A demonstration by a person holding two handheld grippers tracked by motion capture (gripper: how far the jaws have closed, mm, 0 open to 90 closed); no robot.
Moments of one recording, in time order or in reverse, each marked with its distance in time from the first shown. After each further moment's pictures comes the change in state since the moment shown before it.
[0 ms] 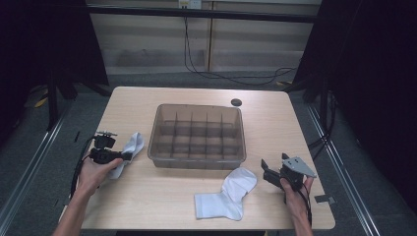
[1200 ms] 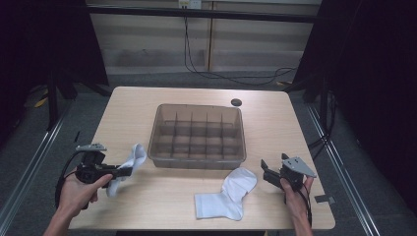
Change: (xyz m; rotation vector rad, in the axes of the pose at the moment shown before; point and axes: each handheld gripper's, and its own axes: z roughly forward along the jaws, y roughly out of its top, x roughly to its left) left arm -0.050 -0.037 -0.063 -0.061 -0.207 0.110; right arm 0.000 0.000 0.000 0.006 0.008 -0.001
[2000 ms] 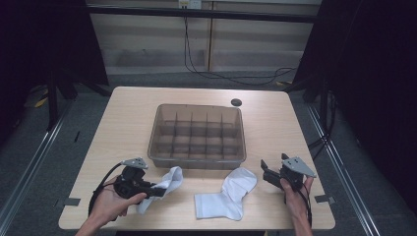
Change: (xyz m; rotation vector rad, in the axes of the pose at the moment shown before) left arm -0.071 -0.001 0.067 0.159 -0.188 0.164; right arm 0.000 0.000 0.000 0.001 -0.001 -0.004
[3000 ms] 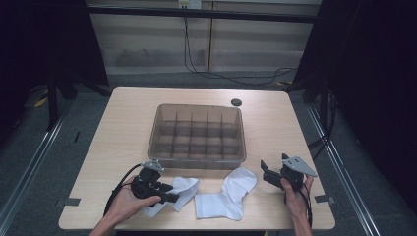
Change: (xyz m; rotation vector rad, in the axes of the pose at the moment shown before) left arm 0.004 0.005 0.037 0.037 -0.039 0.029; right arm -0.002 0.000 0.000 0.005 0.017 0.016
